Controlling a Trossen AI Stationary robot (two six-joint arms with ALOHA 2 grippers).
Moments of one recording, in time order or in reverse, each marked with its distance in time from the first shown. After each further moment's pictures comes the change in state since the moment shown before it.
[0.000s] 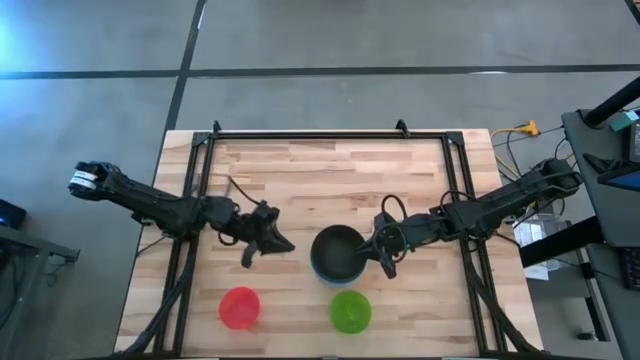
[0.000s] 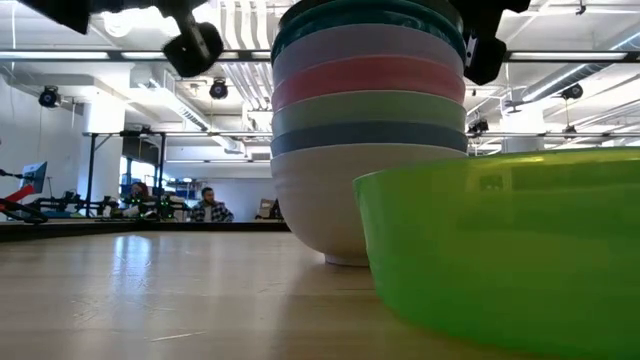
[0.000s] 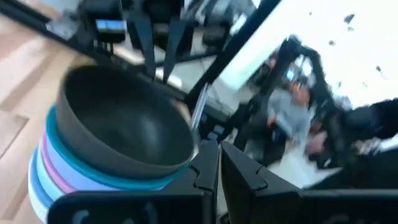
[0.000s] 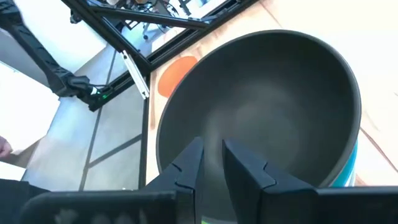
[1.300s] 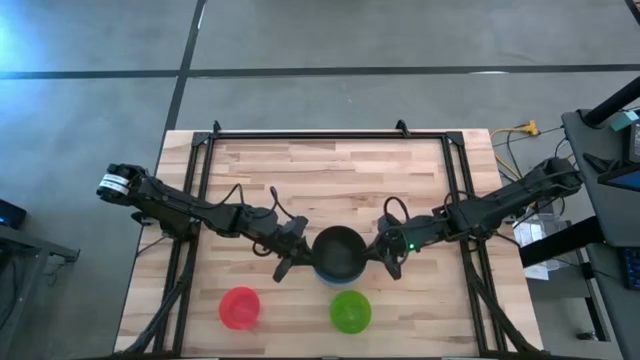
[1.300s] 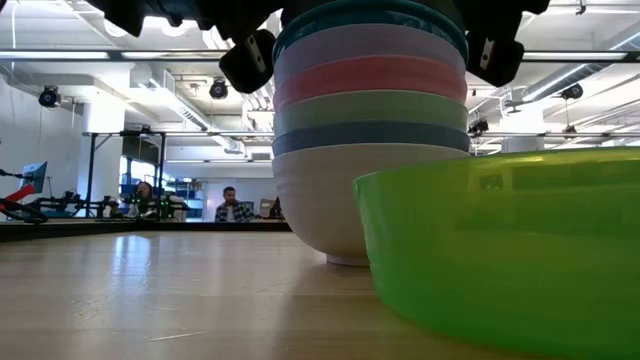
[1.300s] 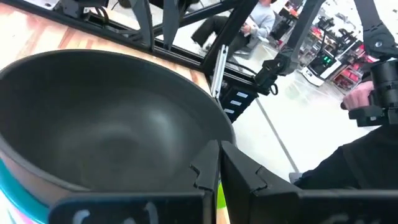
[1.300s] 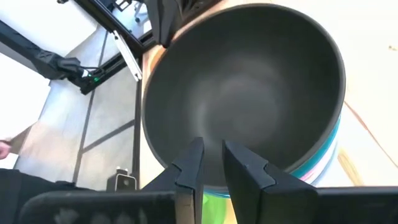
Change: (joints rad) left arm 0.007 0.342 0.227 -0.065 0.069 0.168; right arm 0.016 -0.038 0.000 -0.113 -0.010 0.009
